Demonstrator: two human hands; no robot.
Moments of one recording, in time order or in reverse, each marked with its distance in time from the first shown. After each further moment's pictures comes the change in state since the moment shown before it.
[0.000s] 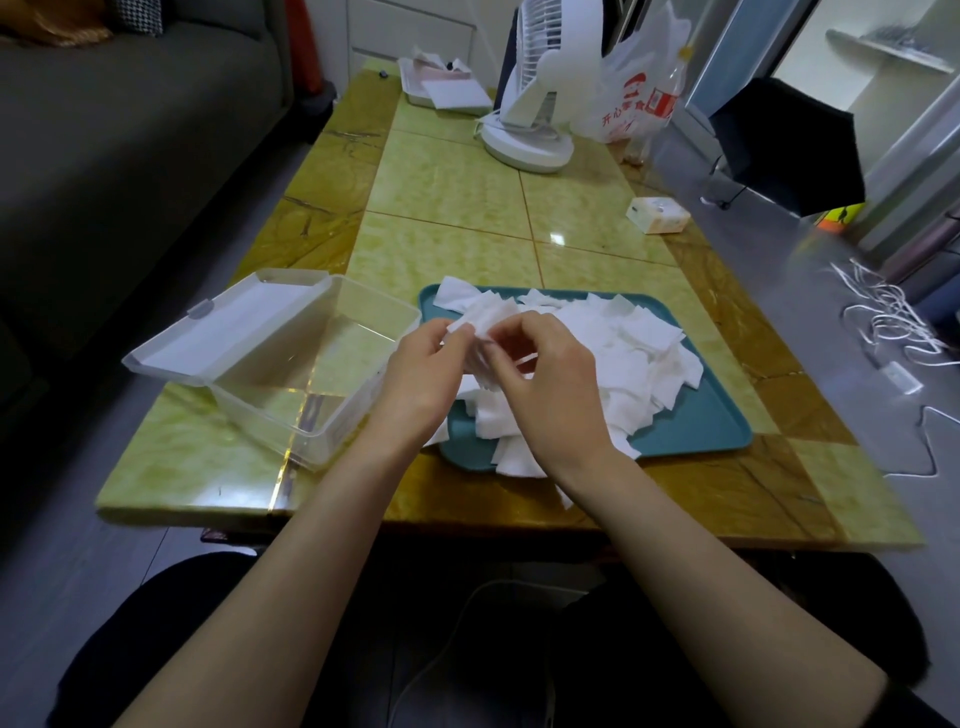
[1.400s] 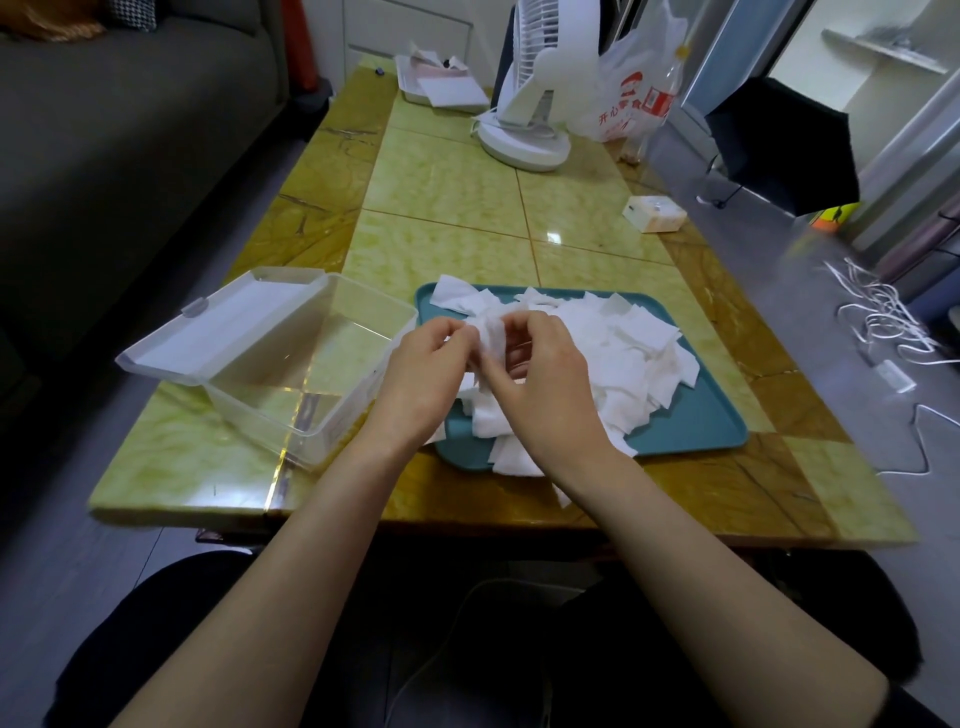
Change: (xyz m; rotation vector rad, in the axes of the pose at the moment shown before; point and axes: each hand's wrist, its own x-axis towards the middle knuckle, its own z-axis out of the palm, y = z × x) left_hand -0.005 0.006 0.000 0.017 -0.041 0.002; right_hand -0.001 -0.001 0.001 0.003 -0.049 0.086
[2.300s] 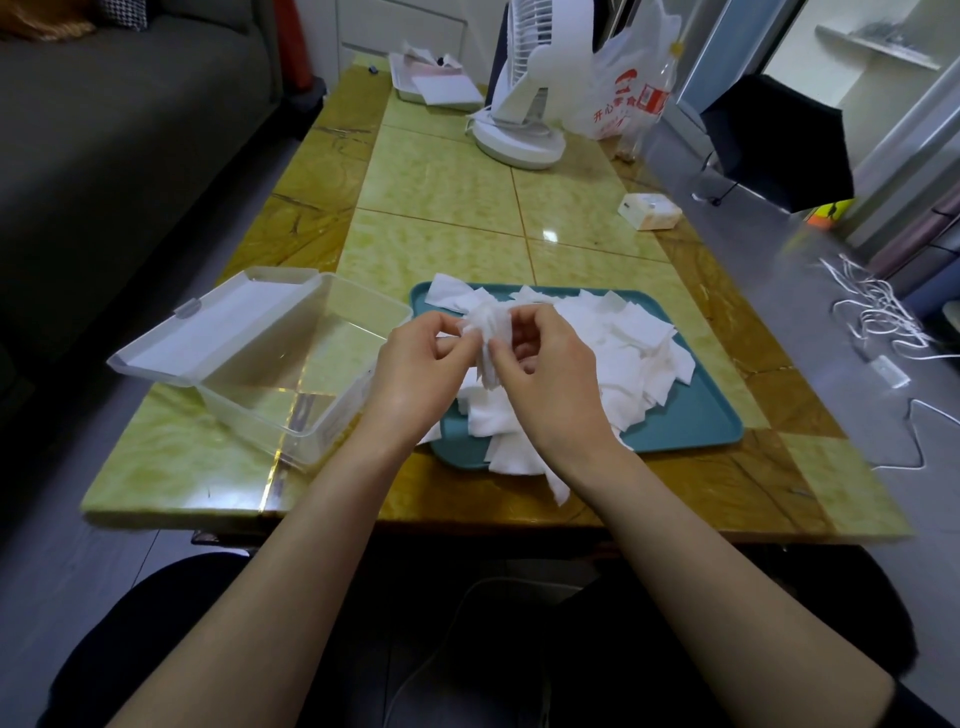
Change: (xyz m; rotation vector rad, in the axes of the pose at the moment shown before) left_hand -0.003 0.001 -0.001 0.053 0.029 0.071; right_hand 0.003 -0.002 -0.009 0.042 0.034 0.039
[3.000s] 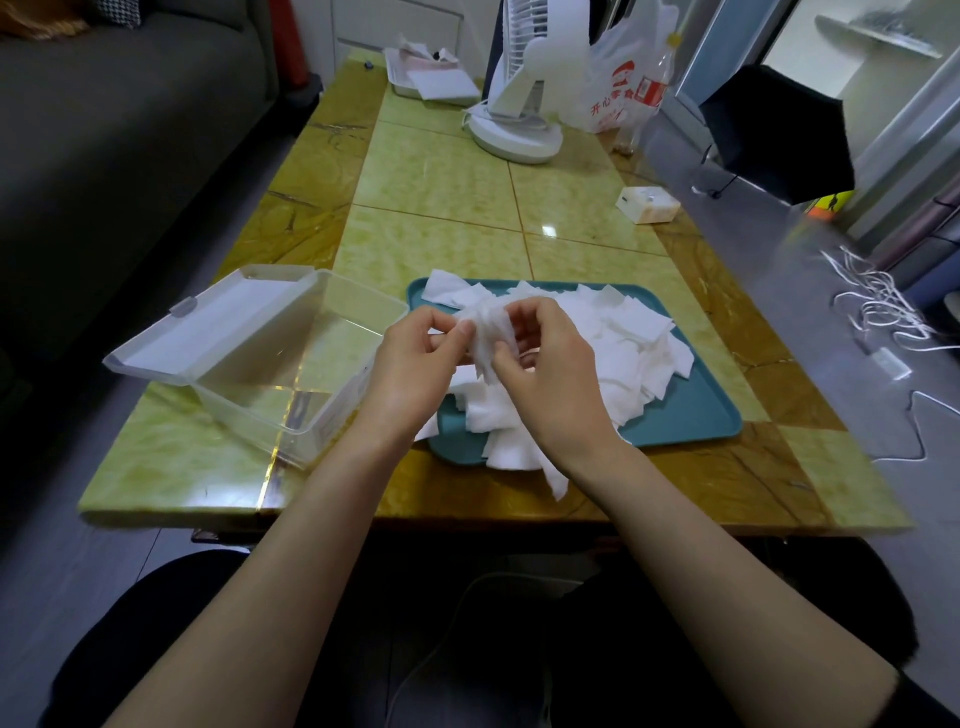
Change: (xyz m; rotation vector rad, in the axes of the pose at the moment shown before) left_hand 0.003 -0.007 0.002 -0.115 -0.008 -0.012; right_hand -0.001 0.007 -0.003 0.025 -0.032 -0.033
